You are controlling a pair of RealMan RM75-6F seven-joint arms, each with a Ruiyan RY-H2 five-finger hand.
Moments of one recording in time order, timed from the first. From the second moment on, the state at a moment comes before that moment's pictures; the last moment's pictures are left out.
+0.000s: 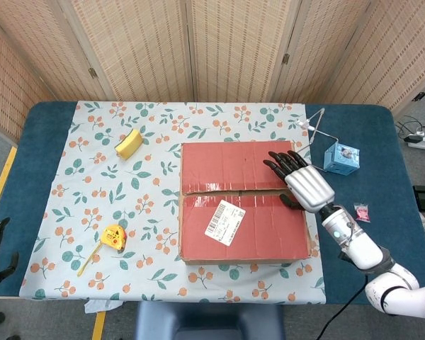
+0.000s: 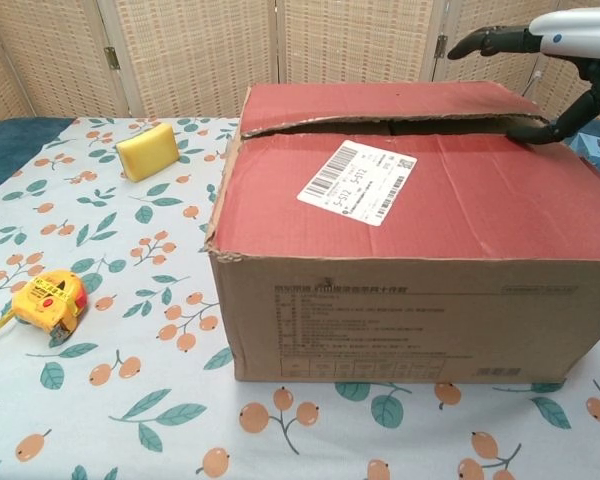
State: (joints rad) left arm -0.06 -1.13 -0.07 -1.59 1.33 1.44 0.18; right arm 0.65 -1.12 0.20 -1.66 -1.38 0.91 -0.11
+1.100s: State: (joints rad) left arm -0.07 -1.10 -0.07 -1.59 1.32 1.40 0.09; right arm 0.90 -1.20 0.39 -1.45 -1.08 0.81 -0.18
